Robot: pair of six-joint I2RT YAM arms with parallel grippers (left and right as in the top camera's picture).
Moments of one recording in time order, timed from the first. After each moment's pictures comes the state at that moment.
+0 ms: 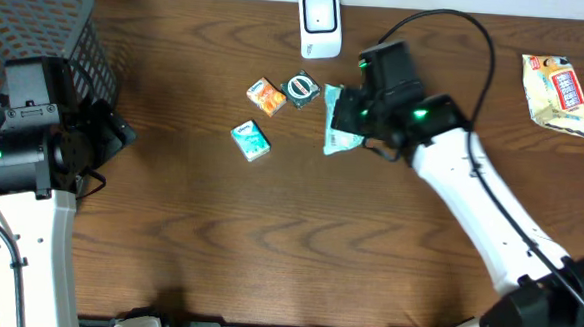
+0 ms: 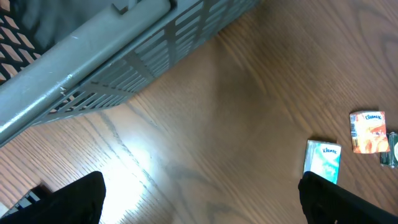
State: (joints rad) left arm 0.19 1.26 1.47 -1.31 -0.17 -0.57; right arm 0.49 1.68 1.45 -0.75 0.02 0.61
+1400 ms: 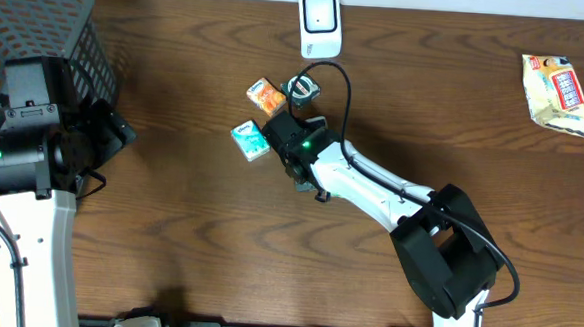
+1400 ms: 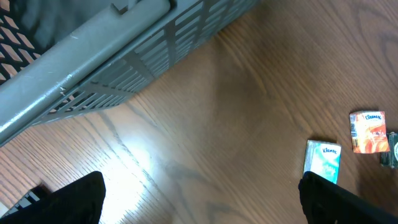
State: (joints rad) left arm 0.19 1.26 1.47 -1.31 -0.17 -0.57; right arm 0.76 2.02 1.41 -0.84 0.31 0.52
